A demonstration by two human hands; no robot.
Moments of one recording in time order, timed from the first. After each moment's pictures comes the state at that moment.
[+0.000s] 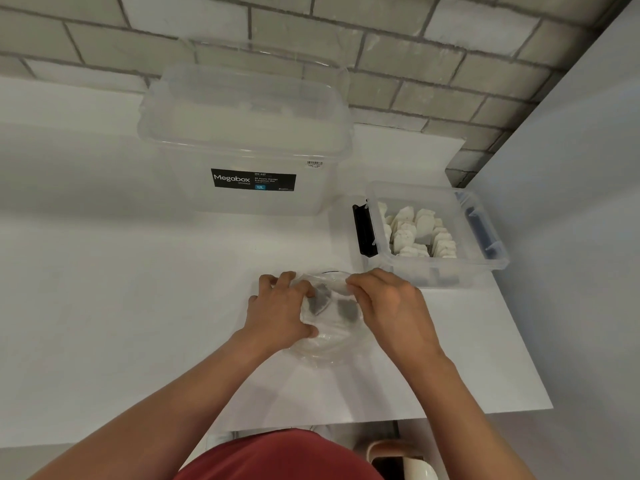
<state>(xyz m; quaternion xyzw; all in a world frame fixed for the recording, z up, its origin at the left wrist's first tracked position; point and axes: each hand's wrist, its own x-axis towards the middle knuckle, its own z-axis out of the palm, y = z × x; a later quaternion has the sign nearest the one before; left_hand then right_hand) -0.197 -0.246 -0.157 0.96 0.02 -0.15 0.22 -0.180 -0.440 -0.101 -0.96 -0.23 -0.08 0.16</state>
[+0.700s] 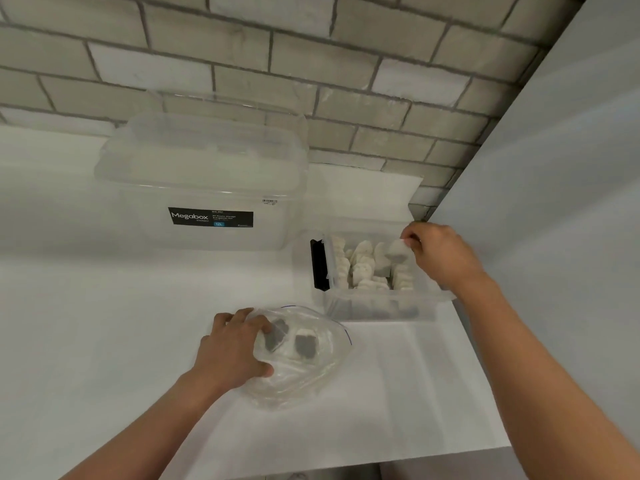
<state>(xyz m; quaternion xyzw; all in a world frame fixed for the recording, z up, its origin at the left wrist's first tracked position) -0.195 -0.253 -0.158 0.96 0.05 -0.15 0.22 -0.026 -0.565 -0.033 -0.99 -0.11 -0.04 0.07</state>
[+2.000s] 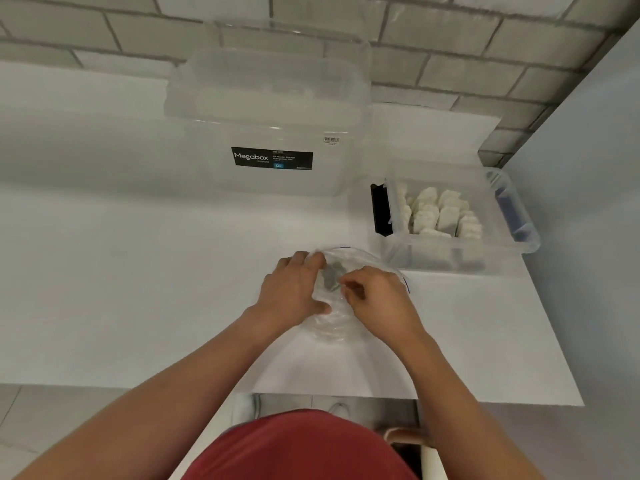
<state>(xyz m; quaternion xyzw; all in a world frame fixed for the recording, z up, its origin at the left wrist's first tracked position) -0.205 -0.249 -0.161 0.97 0.03 -0.10 0.22 -0.183 -0.430 -0.142 -0.94 -0.21 0.08 0.25</state>
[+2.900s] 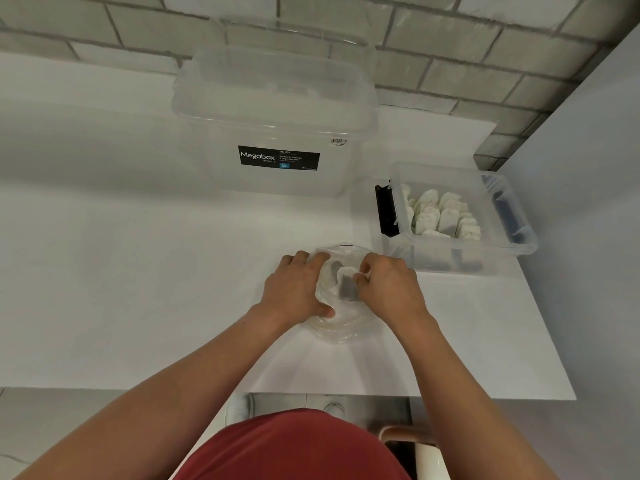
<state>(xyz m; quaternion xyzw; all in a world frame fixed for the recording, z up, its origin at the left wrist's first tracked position) -0.205 -0.243 -0.161 0.97 0.02 -0.10 0.22 -0.163 -0.414 -0.127 -0.98 -0.11 0.09 0.11</state>
